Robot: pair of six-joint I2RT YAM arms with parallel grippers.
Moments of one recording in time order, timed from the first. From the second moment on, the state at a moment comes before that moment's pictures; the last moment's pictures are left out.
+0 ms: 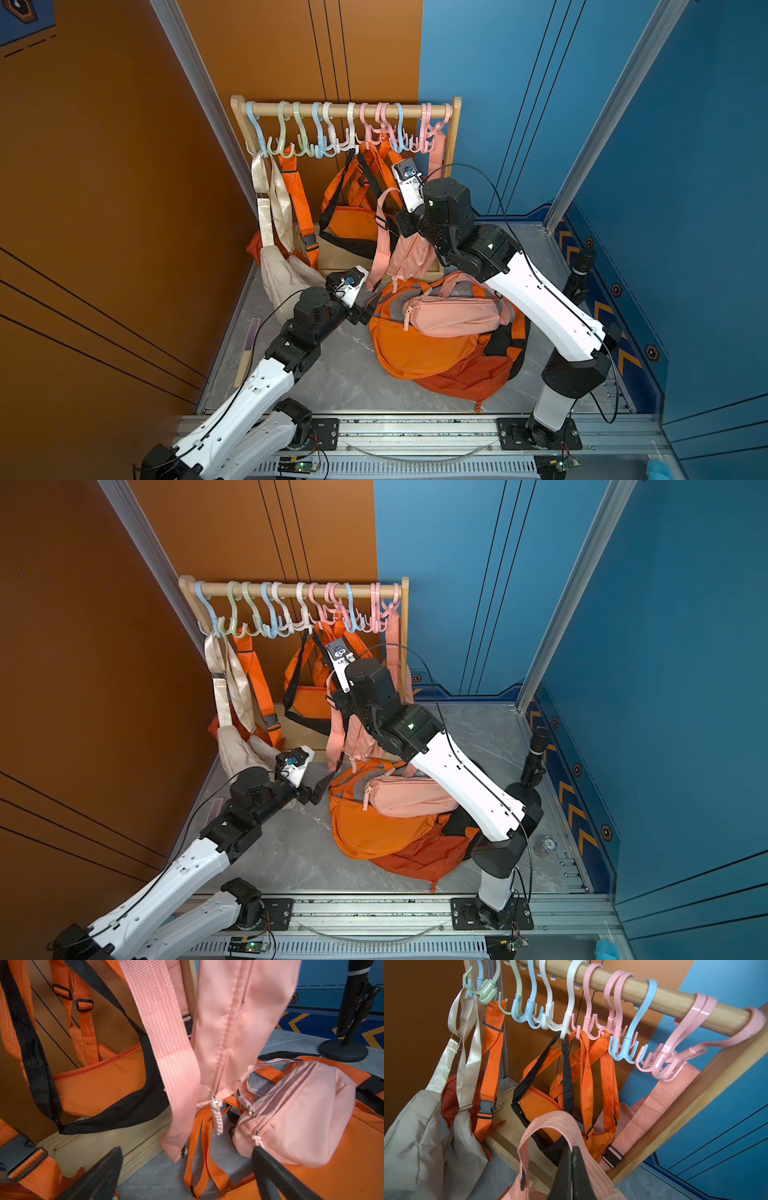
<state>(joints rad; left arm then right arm) -0.47 0.89 0.61 0.07 0.08 0.22 0.88 1.77 2.18 -0.61 0.44 -0.14</state>
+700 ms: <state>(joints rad) -0.49 1.08 0.63 0.36 -0.04 0.15 0.89 1.42 1.78 -0.55 0.49 -0.13</state>
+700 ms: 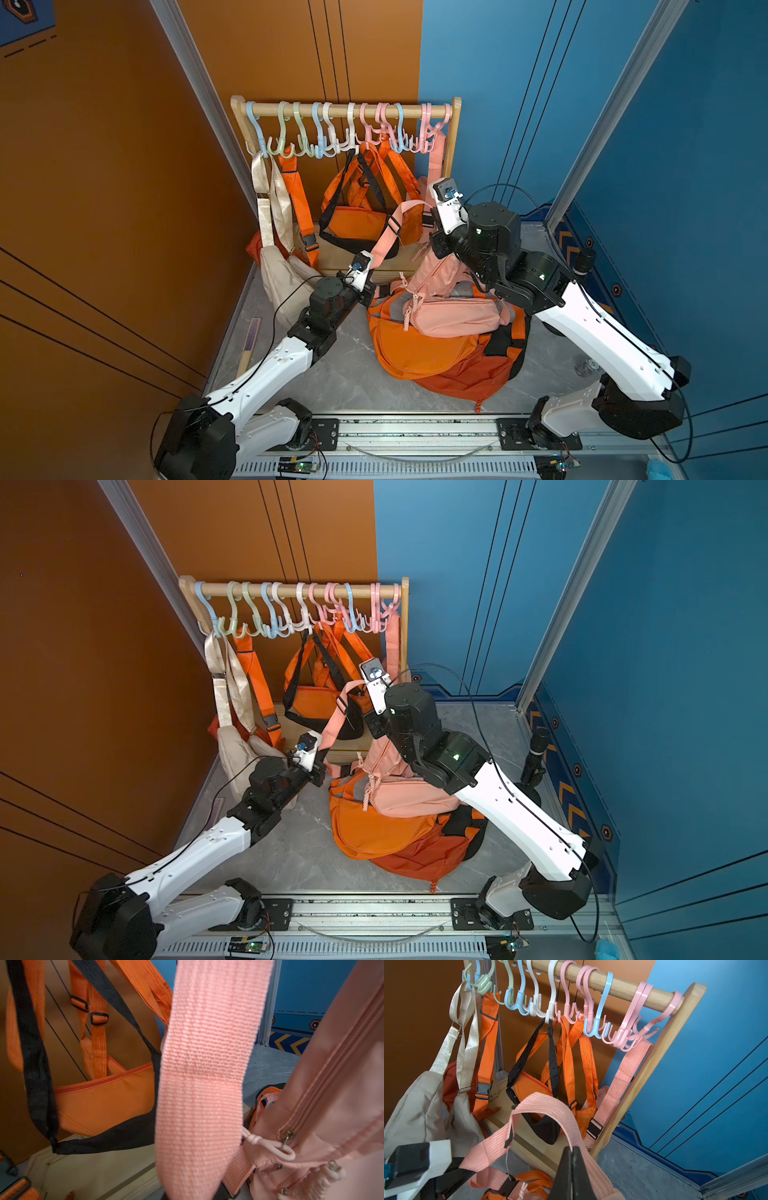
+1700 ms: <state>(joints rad) -0.50 0.77 1.10 -0.07 0.11 0.21 0.87 0.75 1.21 -0.53 0.19 -0.02</state>
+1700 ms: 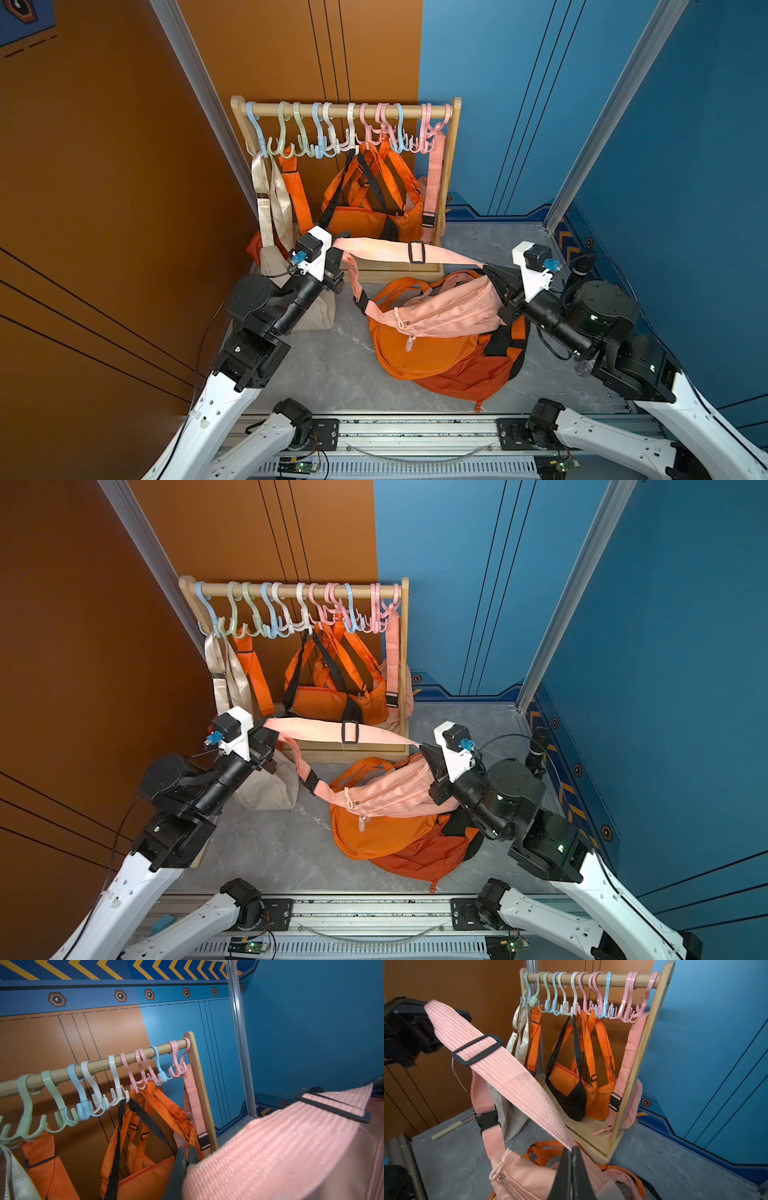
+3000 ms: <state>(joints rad) -0.79 1.65 1.50 -0.20 0.00 0.19 0.55 0.52 0.50 -0.52 0.65 0.52</state>
